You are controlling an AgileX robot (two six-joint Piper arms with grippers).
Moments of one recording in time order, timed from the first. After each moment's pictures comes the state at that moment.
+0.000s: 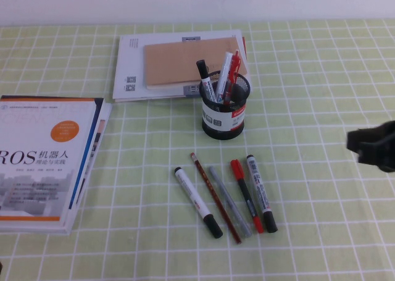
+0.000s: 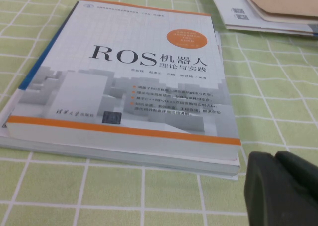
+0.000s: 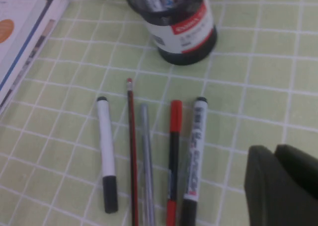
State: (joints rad) right arm 0.25 1.04 -0.73 0.63 0.52 -0.36; left arm -0.05 -0.01 0.03 -0.16 0.38 0.07
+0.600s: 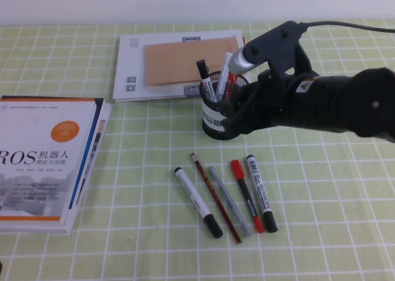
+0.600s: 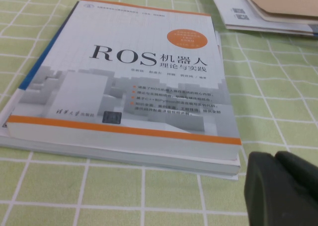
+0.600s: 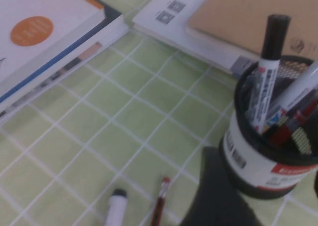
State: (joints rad) right arm 0.60 1.58 -1.12 0.57 0.20 -0.57; left arm -0.05 -0.01 0.03 -0.16 0.38 0.07
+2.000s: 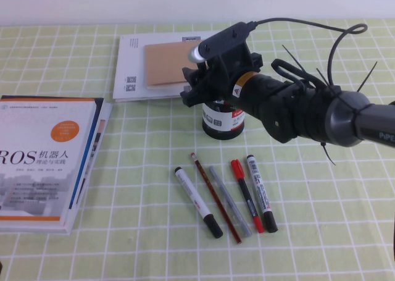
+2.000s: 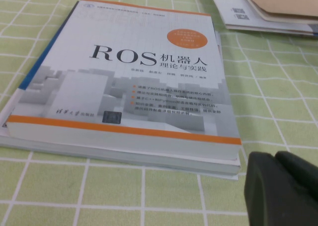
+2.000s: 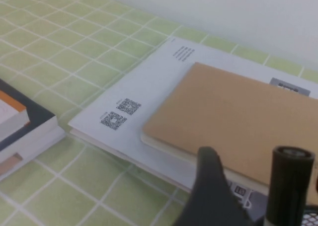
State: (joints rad) right arm 0.61 2.05 -1.42 -0.04 -0.27 0.00; left arm -0.05 -0.01 0.03 -0.16 0.38 0.07
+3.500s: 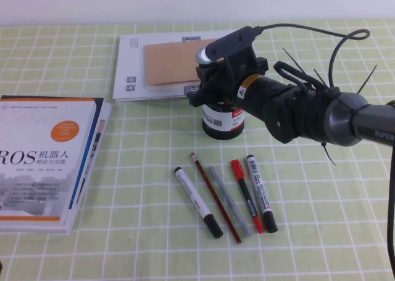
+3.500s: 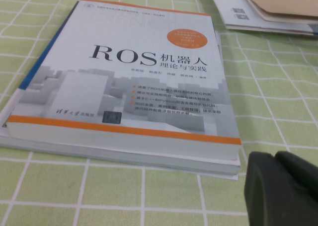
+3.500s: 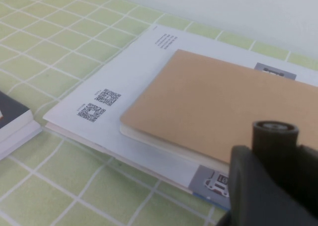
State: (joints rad) right arm 0.58 2.08 -1.43 -0.02 -0.28 0.00; left arm -0.05 -0.01 0.03 -0.16 0.38 0.07
